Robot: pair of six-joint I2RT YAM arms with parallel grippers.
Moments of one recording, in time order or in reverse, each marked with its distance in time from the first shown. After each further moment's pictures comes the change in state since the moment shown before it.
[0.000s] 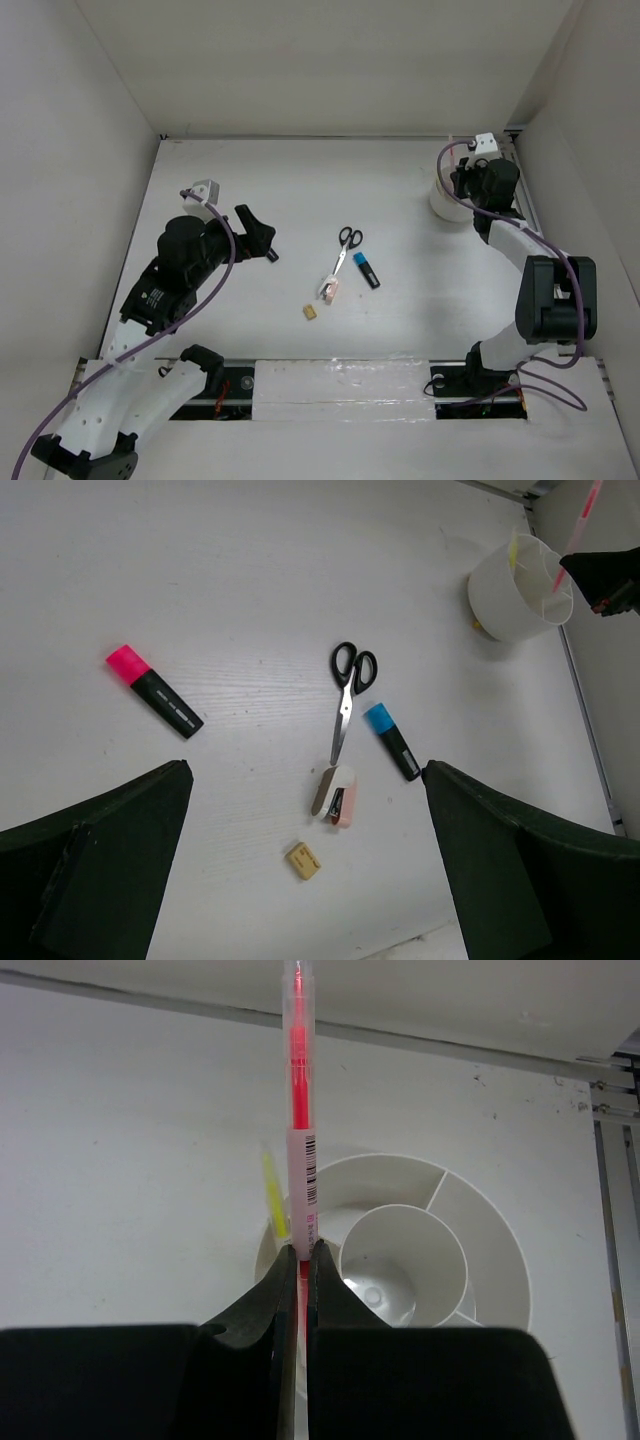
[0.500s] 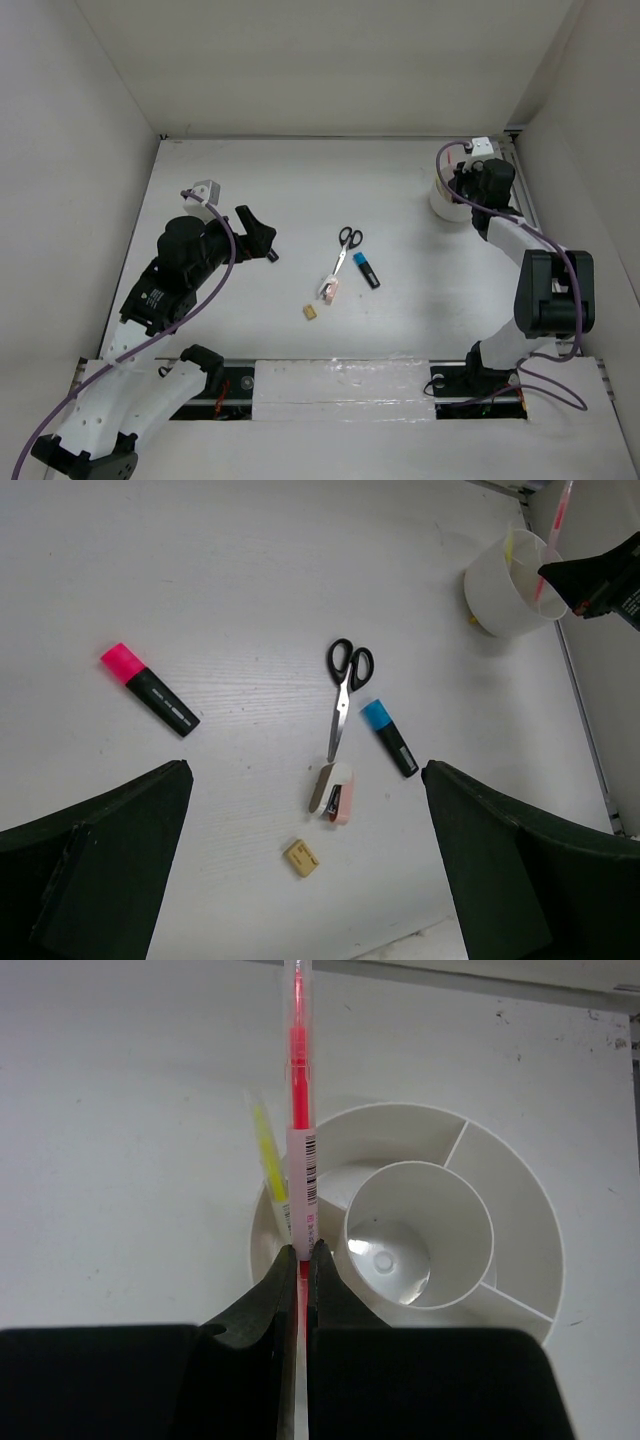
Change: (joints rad) left arm 0.000 -0.006 -0.003 0.000 0.013 0.003; right arm -0.002 0.035 0.022 -0.092 0.019 0.014
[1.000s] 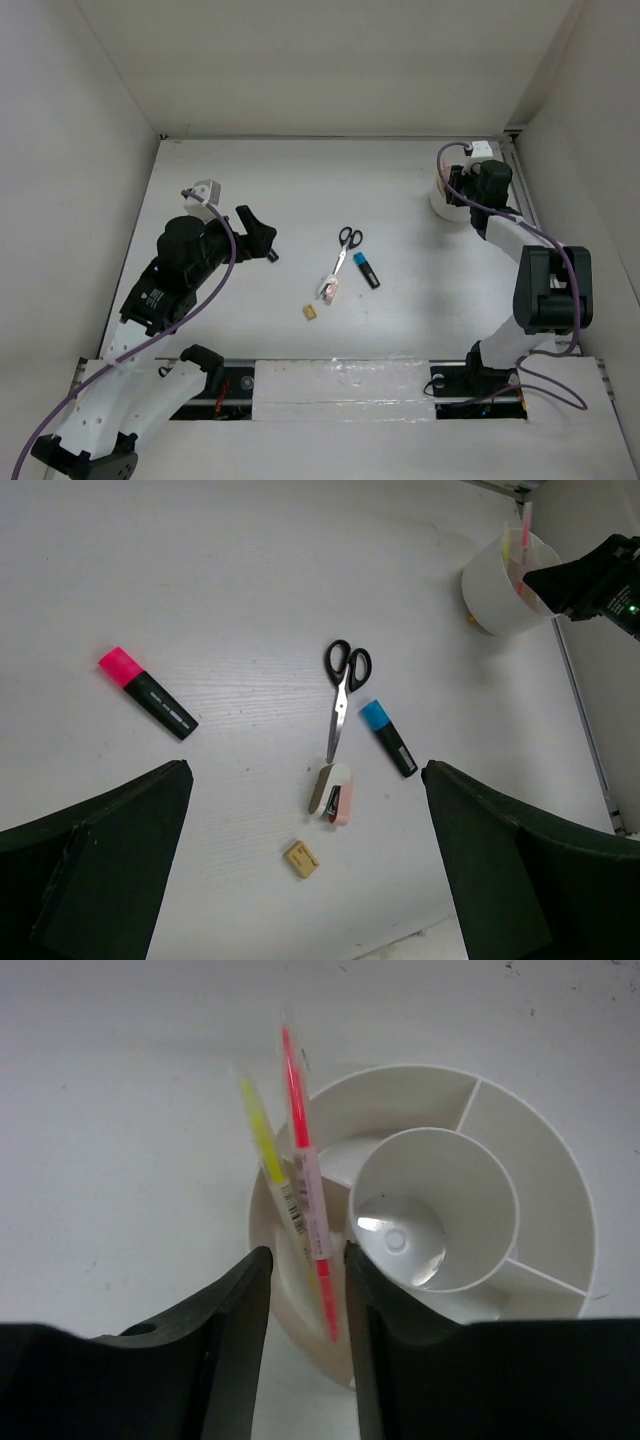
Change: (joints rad) left arm 0.000 0.000 0.000 0.007 0.008 0.008; right arm 0.000 0.031 0.010 -0.038 0.027 0.038
